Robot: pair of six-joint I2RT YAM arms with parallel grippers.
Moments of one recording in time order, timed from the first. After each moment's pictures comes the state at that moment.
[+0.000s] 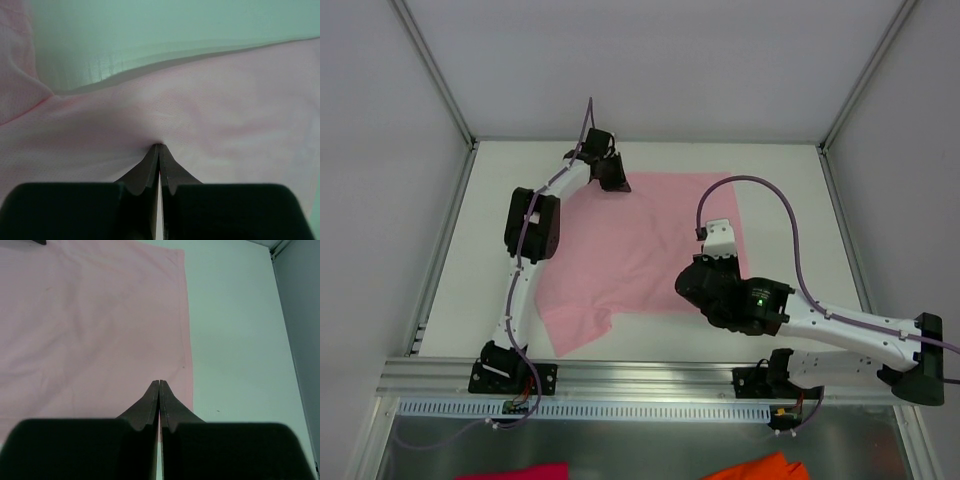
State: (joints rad) left arm -0.31 2.49 2.08 -0.49 0.30 -0.50; right arm 1.24 1.06 0.94 -0.75 1.14 0.55
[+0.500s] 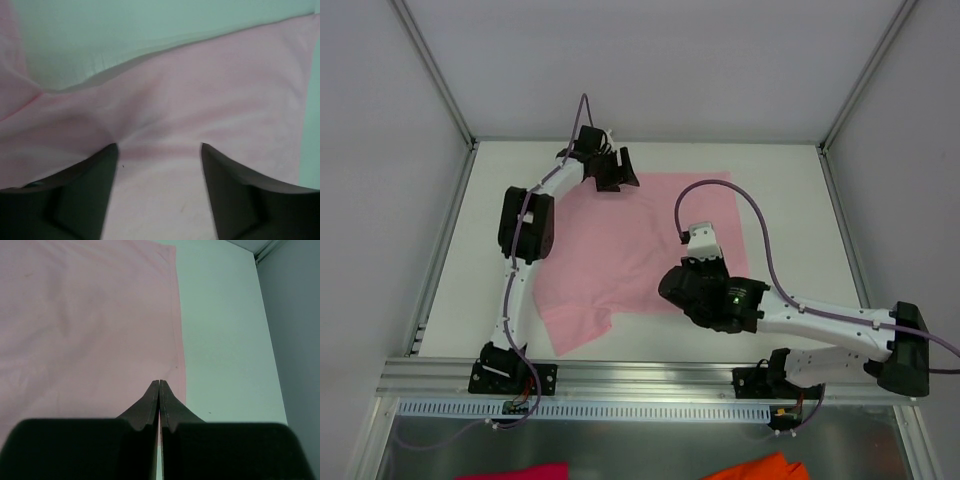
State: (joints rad) left arm -0.29 2.49 2.10 -0.46 0.43 -0.47; right arm 1.25 1.15 0.93 -0.73 1.20 0.53
